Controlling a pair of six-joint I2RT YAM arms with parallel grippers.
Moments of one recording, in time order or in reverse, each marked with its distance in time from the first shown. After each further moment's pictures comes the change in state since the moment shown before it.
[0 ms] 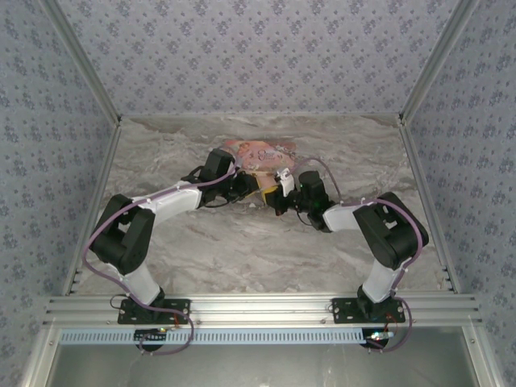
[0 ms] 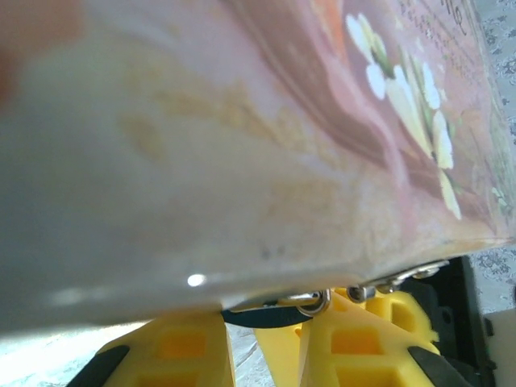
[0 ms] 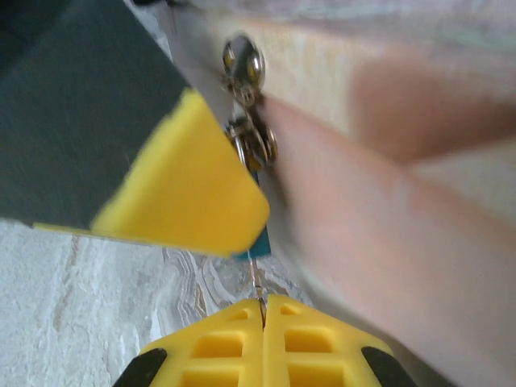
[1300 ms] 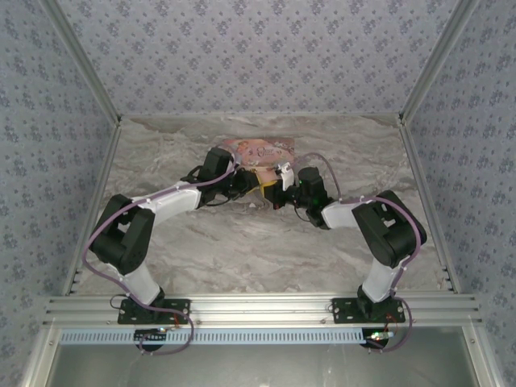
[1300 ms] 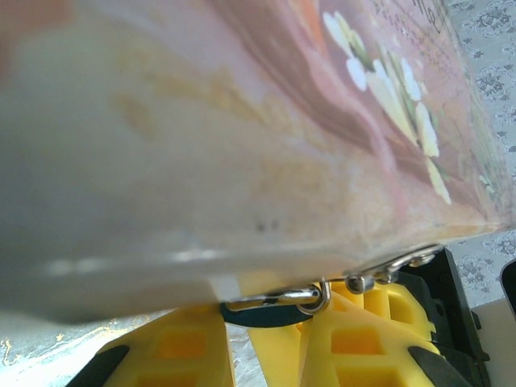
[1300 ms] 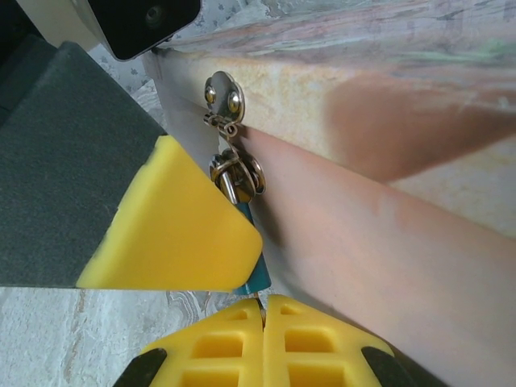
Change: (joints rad) left arm 0.006 -0.001 -0.010 0.075 0.000 -0.033; right arm 0.001 0.019 0.034 0.040 0.024 0.109
